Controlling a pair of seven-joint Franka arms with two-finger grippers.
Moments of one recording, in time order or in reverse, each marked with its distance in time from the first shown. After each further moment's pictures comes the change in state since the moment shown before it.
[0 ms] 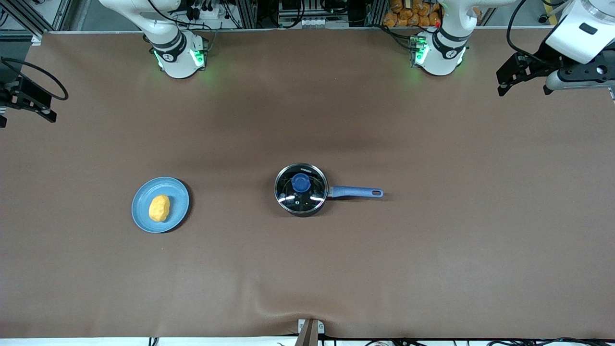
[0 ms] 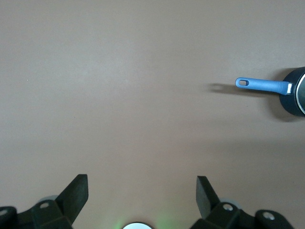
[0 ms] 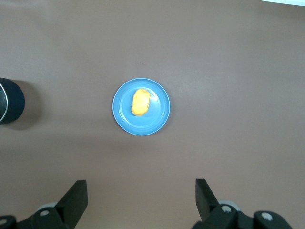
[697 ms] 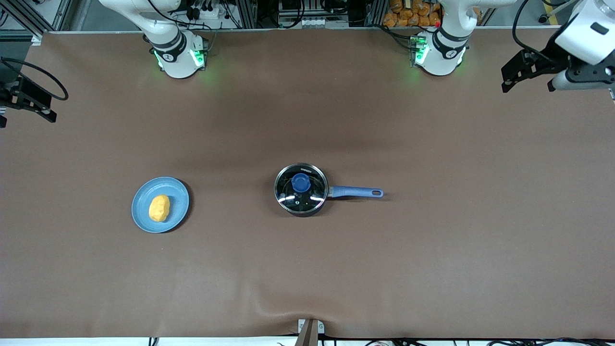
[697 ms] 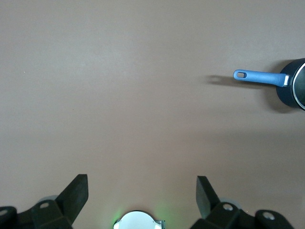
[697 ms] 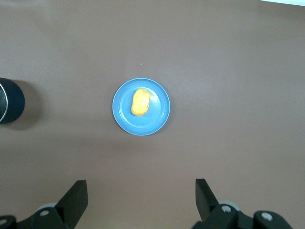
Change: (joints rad) left arm -0.049 0.073 0.050 0.104 -0.009 -0.093 0.008; right arm 0.000 0.000 0.000 0.000 0.000 0.000 0.000
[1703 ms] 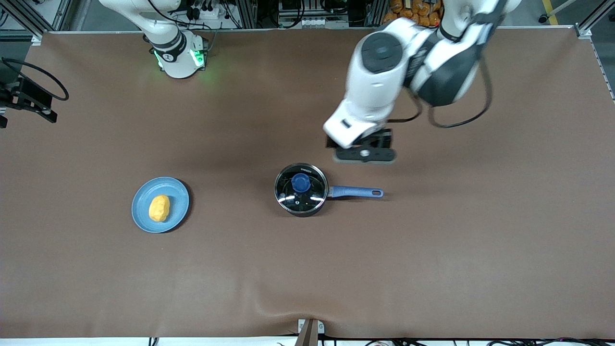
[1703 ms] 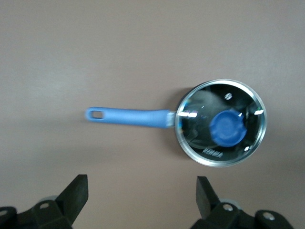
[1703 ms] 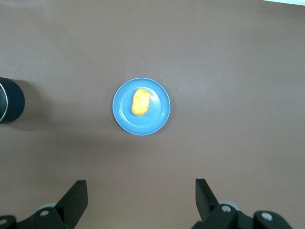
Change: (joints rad) left arm -0.467 0.564 -0.112 0.201 0.134 0.435 -0.612; right arm 0.001 0.001 0.000 -0.001 0.000 0.000 0.000
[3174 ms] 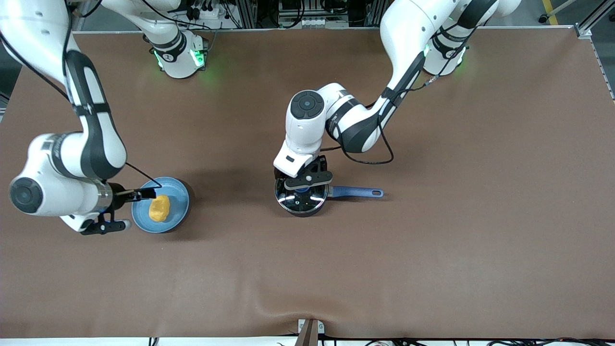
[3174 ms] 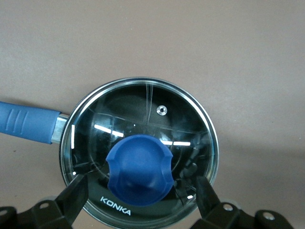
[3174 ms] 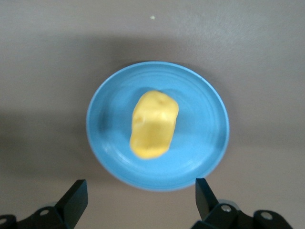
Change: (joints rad) left arm -0.113 0.324 0.005 0.092 0.035 0.341 -0.326; right arm 0.013 0.514 -0.019 -0.267 0.110 0.490 0.005
